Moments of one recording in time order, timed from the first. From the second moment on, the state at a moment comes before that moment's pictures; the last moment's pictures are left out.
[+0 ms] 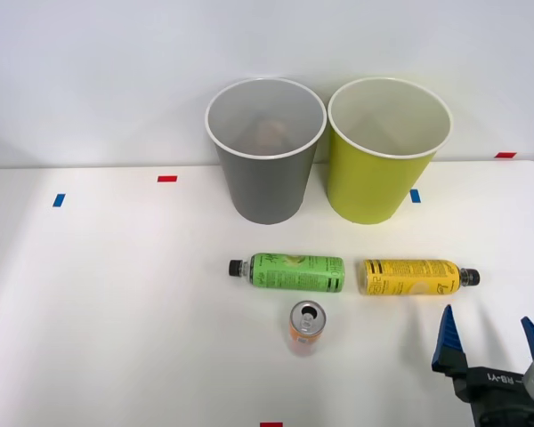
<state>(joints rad) 0.76 -0.04 0.05 -1.95 -0.01 -0.38 1.46</state>
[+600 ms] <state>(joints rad) 0.98 -0.16 0.18 -1.95 -0.05 -0.53 1.54</state>
